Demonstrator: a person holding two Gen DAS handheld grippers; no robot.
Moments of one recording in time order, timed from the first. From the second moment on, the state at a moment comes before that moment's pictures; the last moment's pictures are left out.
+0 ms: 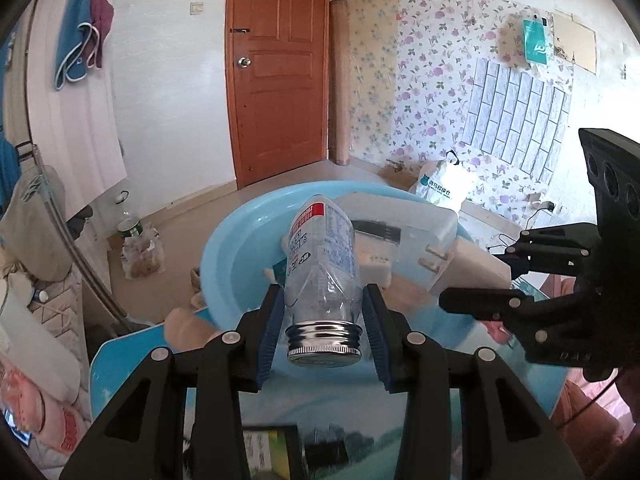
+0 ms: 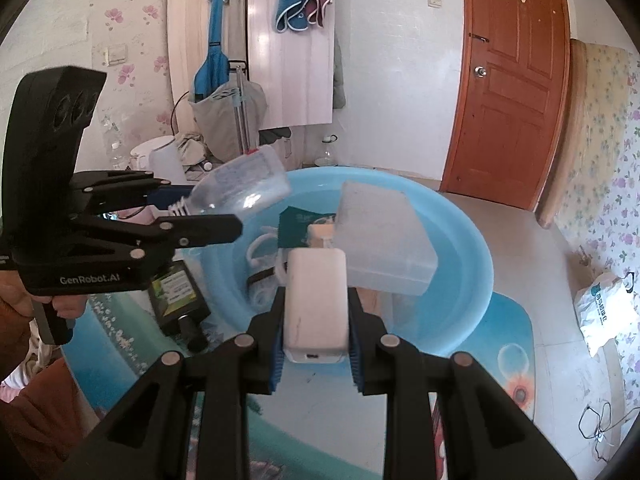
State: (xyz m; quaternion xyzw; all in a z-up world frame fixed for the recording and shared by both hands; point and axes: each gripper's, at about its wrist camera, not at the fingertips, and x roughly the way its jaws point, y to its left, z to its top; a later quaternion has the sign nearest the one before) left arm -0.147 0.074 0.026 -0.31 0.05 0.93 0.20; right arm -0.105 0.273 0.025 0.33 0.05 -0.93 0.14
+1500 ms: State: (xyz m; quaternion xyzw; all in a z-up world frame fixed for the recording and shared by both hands) left arm -0.088 -0.028 -0.013 -0.35 0.03 0.93 0.11; right arm -0.089 0.230 0.022 0.37 0.06 -0.92 0.09
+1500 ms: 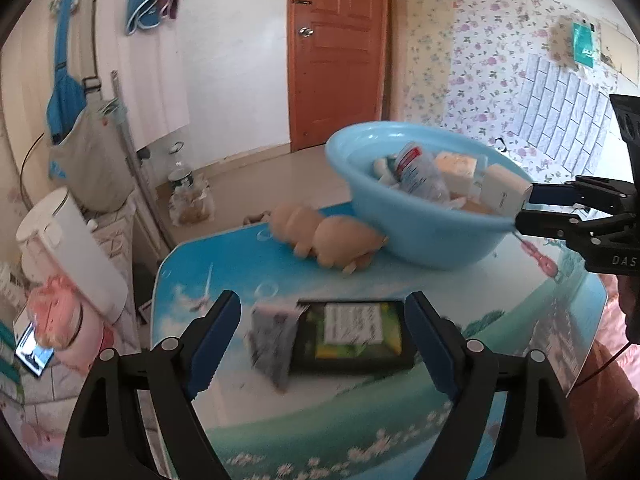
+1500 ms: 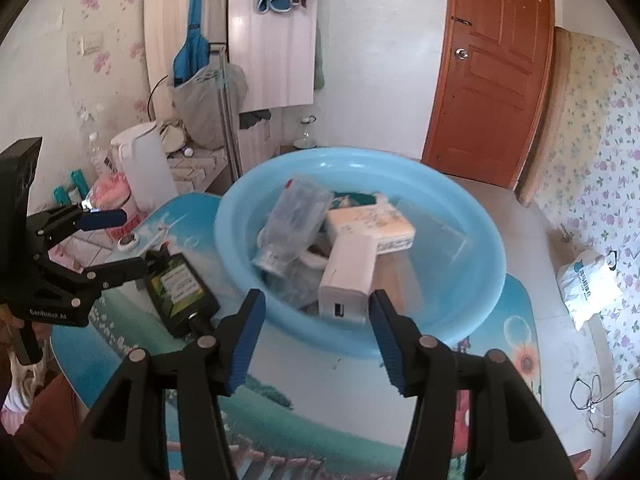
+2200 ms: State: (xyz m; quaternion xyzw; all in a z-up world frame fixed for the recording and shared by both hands) left arm -0.057 -0.080 -0.054 -0.39 0.02 0.92 0.06; right arm -0.067 0.208 -0.044 0.44 -0.03 -0.89 0.11
